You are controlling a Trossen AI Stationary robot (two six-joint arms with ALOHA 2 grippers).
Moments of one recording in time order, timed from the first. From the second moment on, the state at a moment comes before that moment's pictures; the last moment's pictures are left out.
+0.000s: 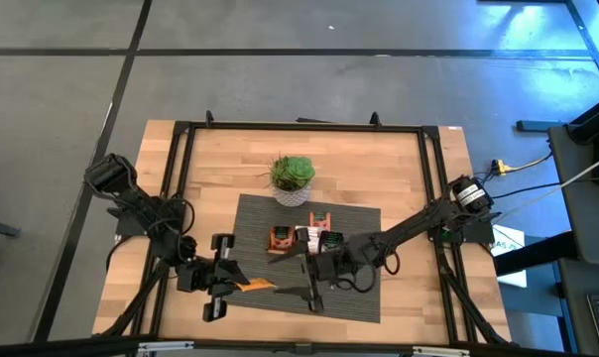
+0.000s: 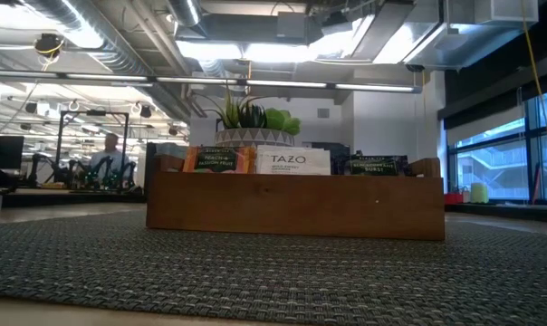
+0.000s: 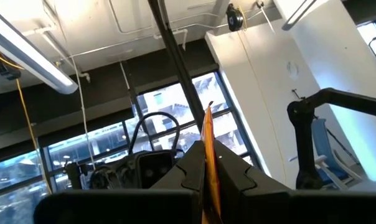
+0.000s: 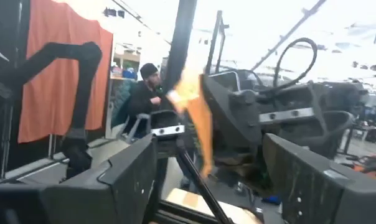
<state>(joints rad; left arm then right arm) -0.78 1.50 0.62 1.50 -0.42 0.68 0.45 1.88 1.23 0.94 0.16 -0.24</state>
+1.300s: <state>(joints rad) -0.72 1.50 0.62 1.46 -0.40 0.64 0.44 1.89 1.23 0.94 0.21 -0.24</state>
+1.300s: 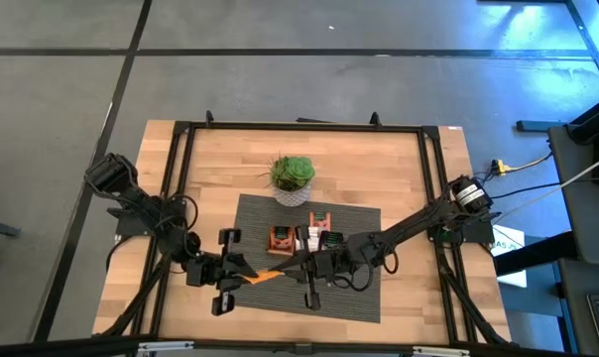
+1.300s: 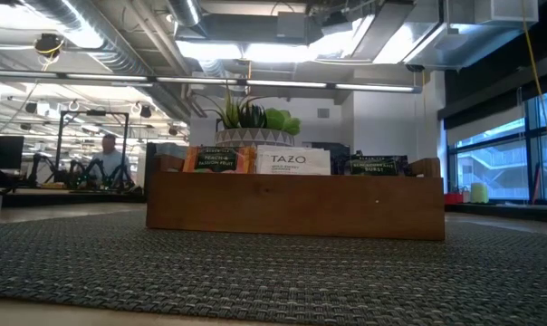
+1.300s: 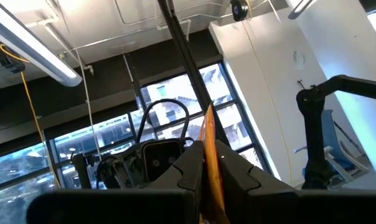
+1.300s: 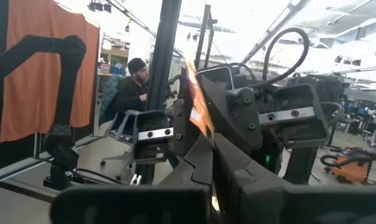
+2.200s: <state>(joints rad) -1.11 1.50 0.62 1.27 -1.52 0.31 0.36 1.88 1.58 -0.36 0.29 0.15</state>
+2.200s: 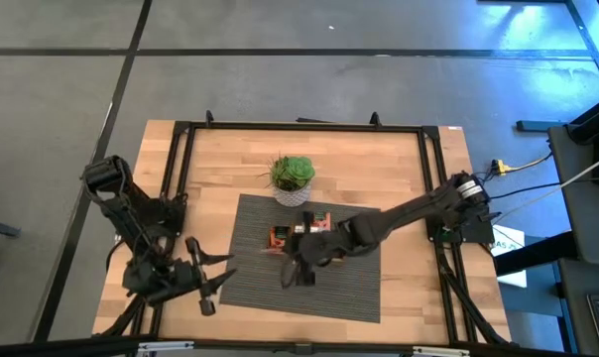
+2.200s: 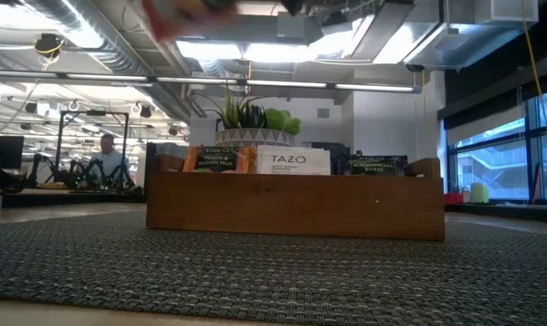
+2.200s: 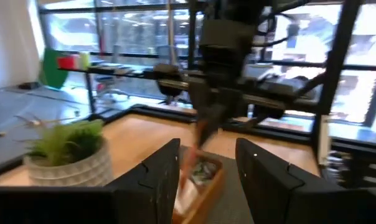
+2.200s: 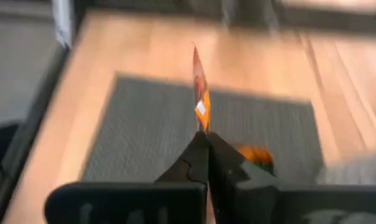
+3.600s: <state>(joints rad) -0.84 1.41 0.62 0.19 -0.33 -0.87 0.21 2.06 1.73 -0.75 0.08 0.20</state>
